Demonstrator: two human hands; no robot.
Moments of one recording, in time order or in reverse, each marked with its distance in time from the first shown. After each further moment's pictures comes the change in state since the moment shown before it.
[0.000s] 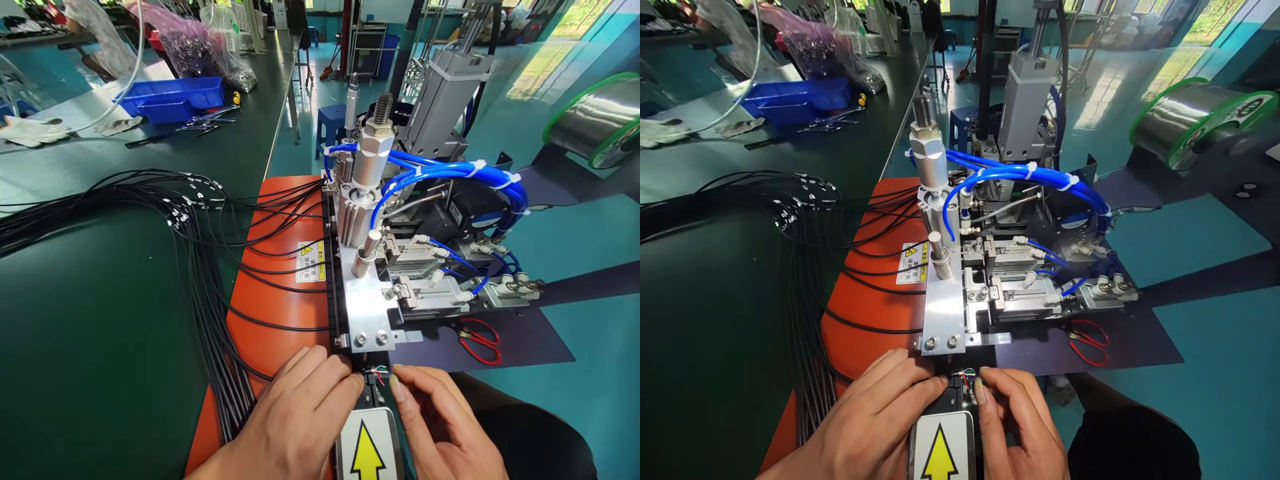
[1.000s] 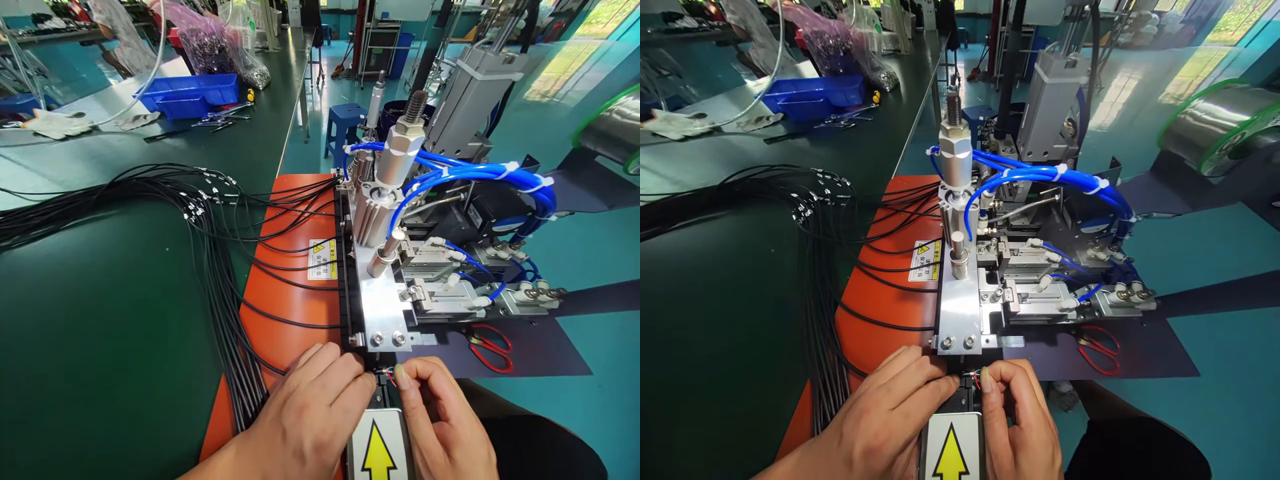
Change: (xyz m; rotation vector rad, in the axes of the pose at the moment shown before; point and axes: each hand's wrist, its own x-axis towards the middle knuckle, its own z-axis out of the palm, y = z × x) left_hand -0.004 0.003 0.003 0.000 -0.007 -0.031; right_hand 0.013 0.000 0.004 -0.047 -0.191 -0.102
